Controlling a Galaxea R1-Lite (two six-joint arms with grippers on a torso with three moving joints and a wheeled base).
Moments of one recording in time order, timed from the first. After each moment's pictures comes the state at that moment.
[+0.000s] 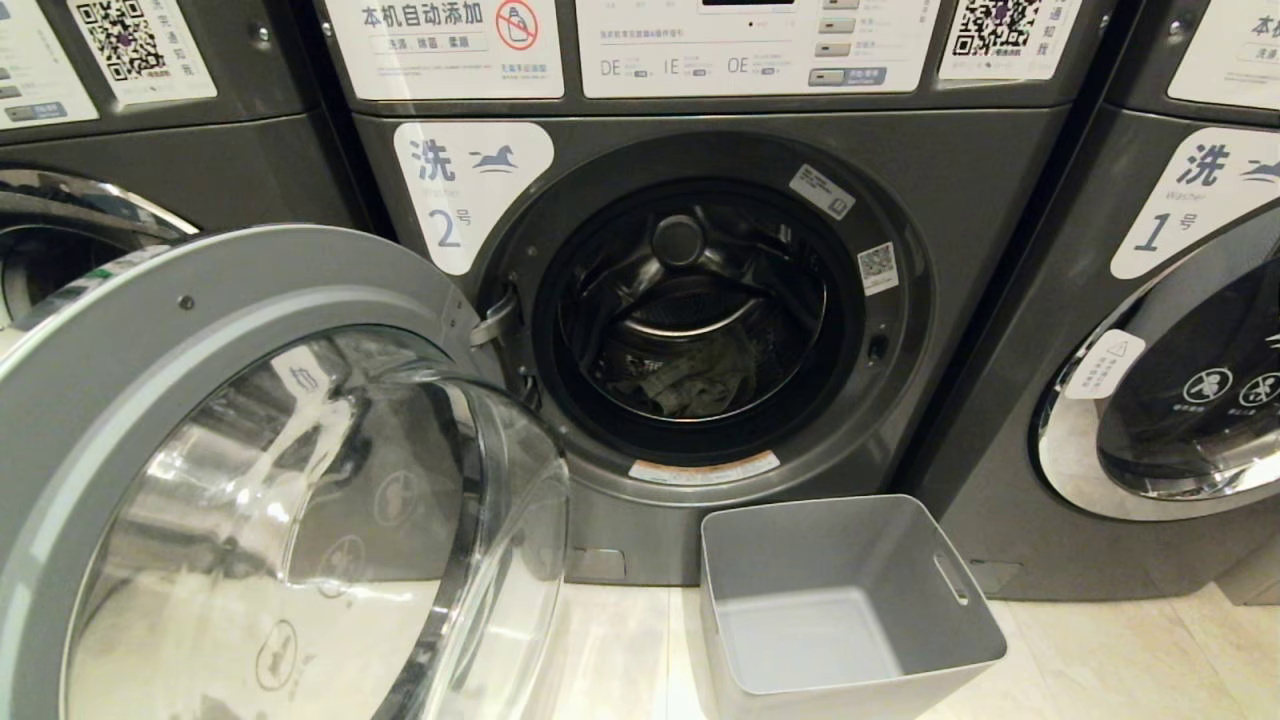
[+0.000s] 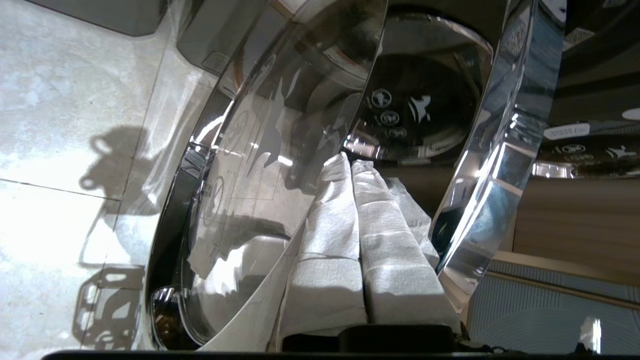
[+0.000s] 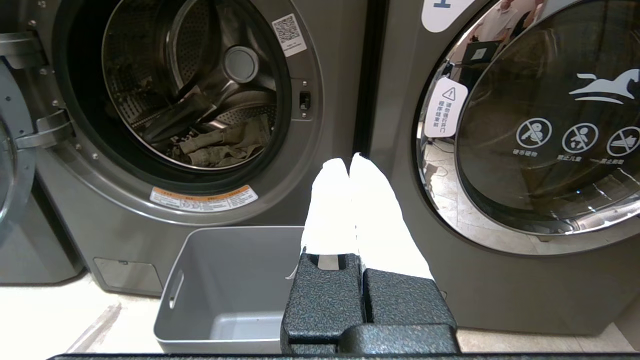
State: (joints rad) left arm 0.52 1.19 -1.42 0.94 -0.74 -0.16; right arm 0.00 0.00 0.00 -0.31 0.03 -0.04
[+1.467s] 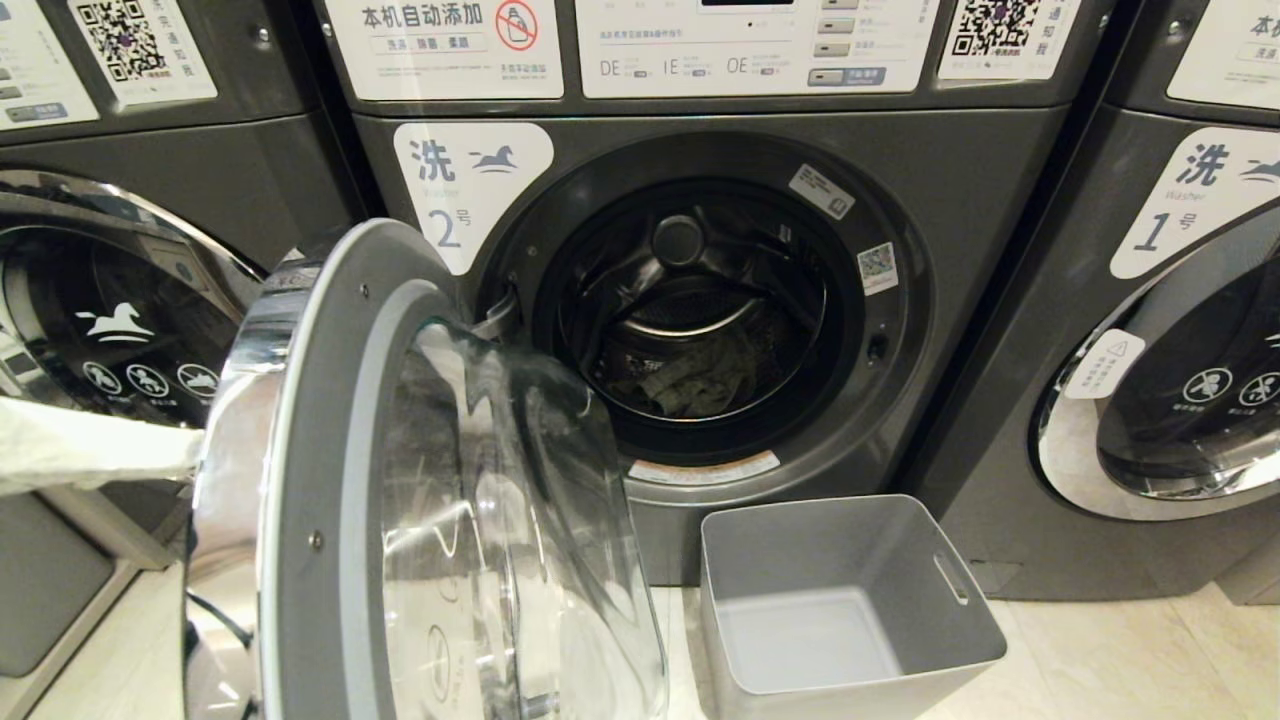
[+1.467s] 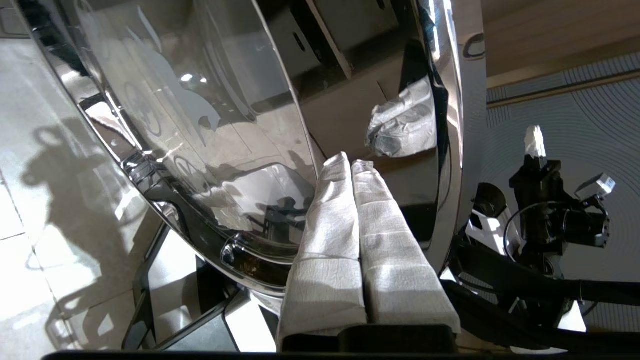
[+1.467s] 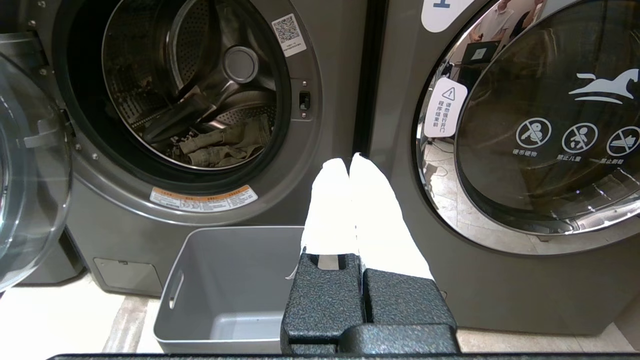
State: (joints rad) left arm -0.01 1.18 -1.37 0.86 -0.76 -0.17; right arm 0.00 0.00 0.00 -0.31 0.03 -0.04
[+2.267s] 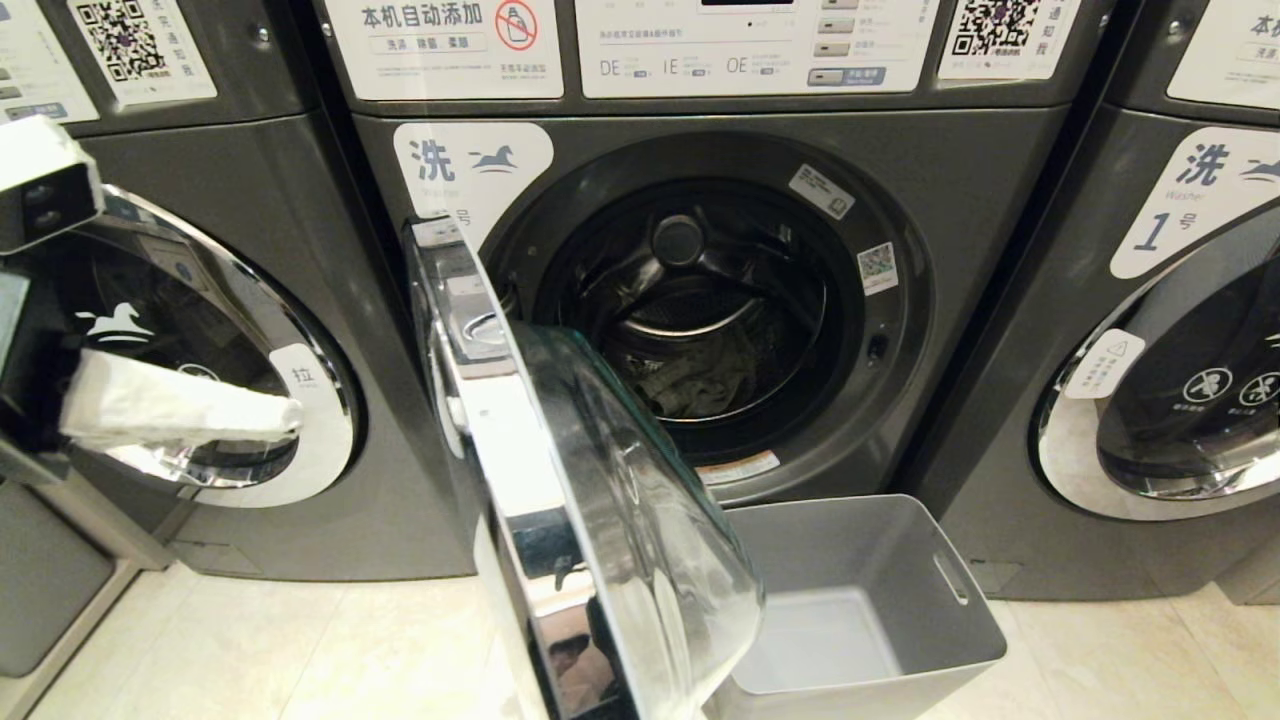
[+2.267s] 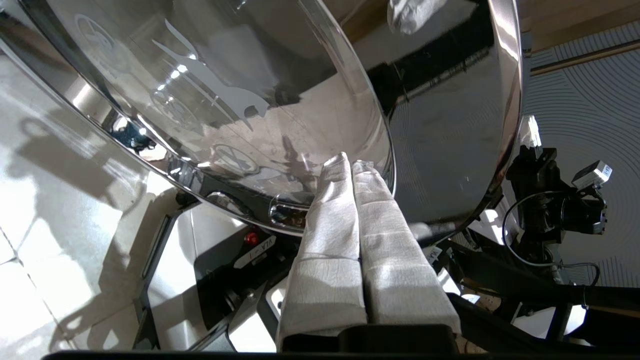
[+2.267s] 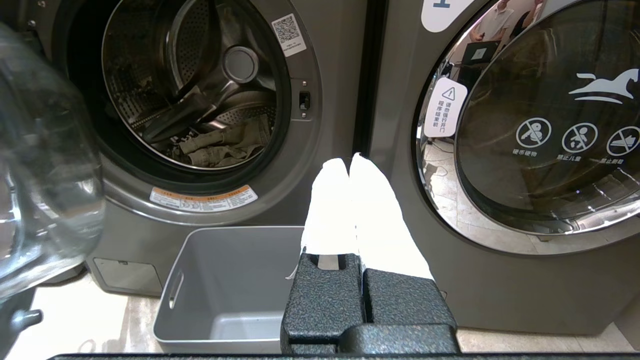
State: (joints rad) left arm -0.10 1.29 -1.41 0.78 -0.76 -0.17; right arm 0.00 0.00 0.00 -0.31 0.03 -0.04
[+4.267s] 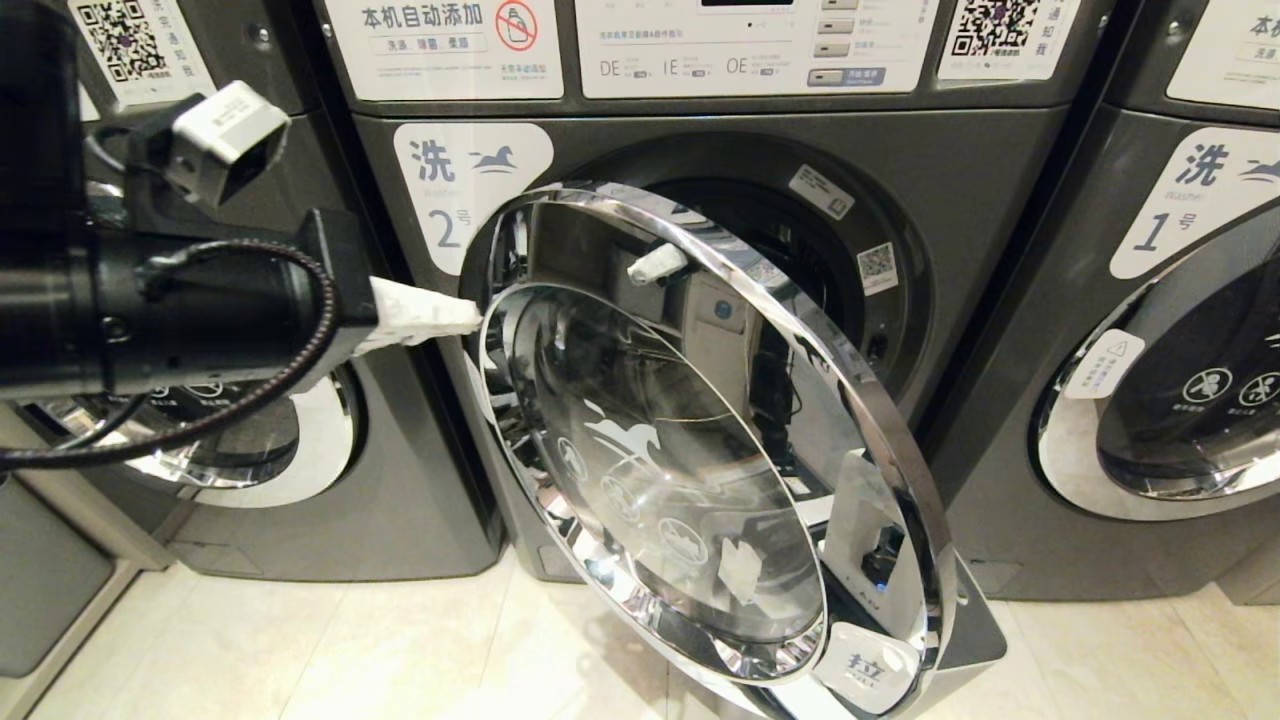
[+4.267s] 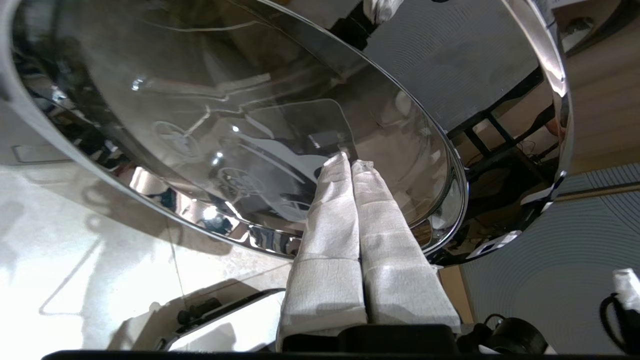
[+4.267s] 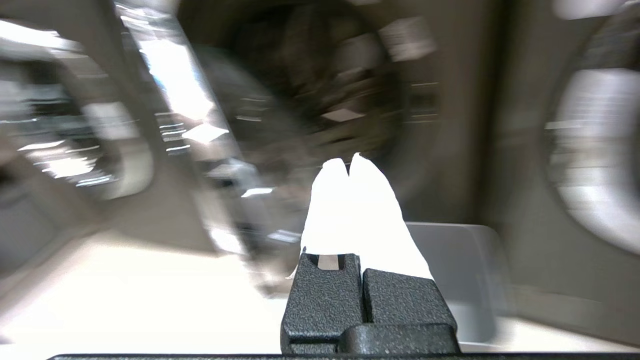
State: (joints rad) left arm -0.45 1.40 -1.25 0.14 -0.26 -0.50; right arm 0.00 0.28 -0.36 -0.14 0.32 0.21
